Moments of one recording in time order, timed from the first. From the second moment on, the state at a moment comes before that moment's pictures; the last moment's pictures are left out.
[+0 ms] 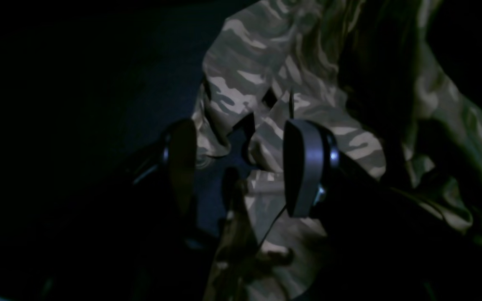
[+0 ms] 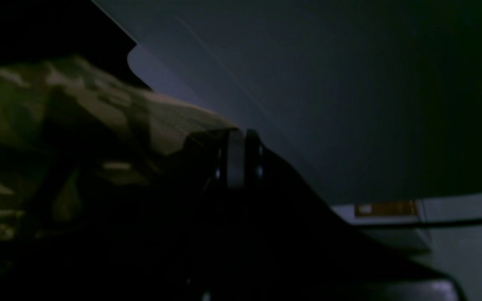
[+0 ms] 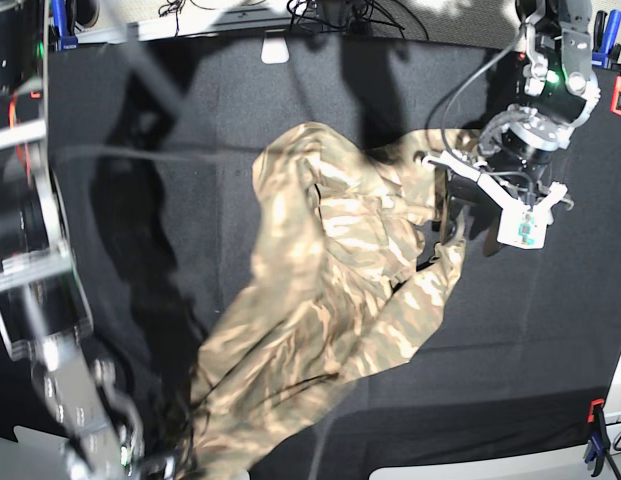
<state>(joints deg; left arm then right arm) 19.0 -10.6 0.2 119.3 -14.3 -9.5 31.1 61.9 21.6 -34.8 45.7 -7.3 19.9 -29.3</state>
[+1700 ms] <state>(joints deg) 19.0 -10.5 0.2 119.3 -14.3 -9.5 31.1 42.3 23.3 -34.8 70.1 25.3 35.7 -44.6</state>
